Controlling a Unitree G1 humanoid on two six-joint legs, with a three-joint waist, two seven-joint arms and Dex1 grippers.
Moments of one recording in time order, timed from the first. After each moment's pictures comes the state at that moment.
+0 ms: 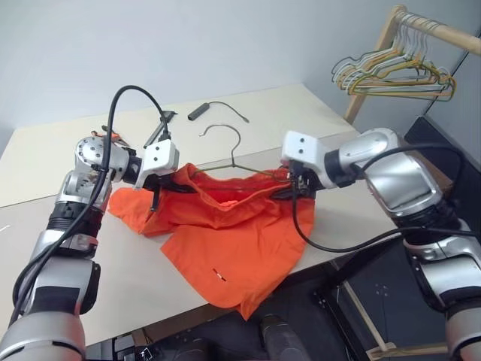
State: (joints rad) left arm -0.89 0.71 -0.18 0.57 -0.10 -0.05 -1.52; right arm -0.97 -0.71 0.45 -0.02 0.10 0.74 1.18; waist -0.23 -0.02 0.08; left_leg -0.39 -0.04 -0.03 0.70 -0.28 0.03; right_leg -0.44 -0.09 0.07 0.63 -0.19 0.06
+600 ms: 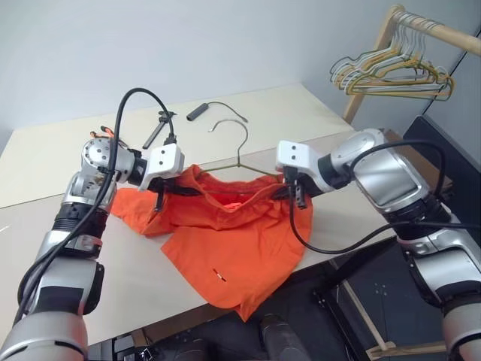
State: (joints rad) left arm -0.88 0.69 -0.17 0.57 -0.10 -0.09 -1.52; right arm -0.99 -0.70 0.49 0.02 0.09 0.80 1.28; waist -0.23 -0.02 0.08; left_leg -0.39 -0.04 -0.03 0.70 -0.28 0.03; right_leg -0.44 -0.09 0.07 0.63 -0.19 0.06
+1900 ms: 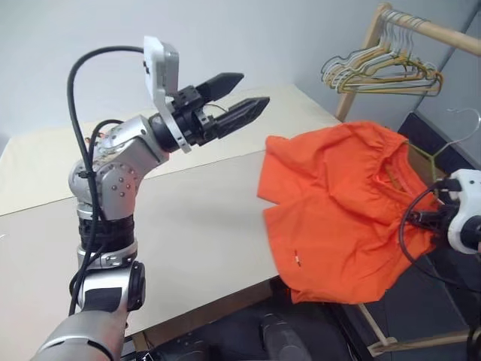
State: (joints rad) left arm -0.87 0.38 0.16 -0.17 -0.75 0.74 -0.71; right arm -0.34 -0.89 -0.61 -0.26 0.53 1.61 0.42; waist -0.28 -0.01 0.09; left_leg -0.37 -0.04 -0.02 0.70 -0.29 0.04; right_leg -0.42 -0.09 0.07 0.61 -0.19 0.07
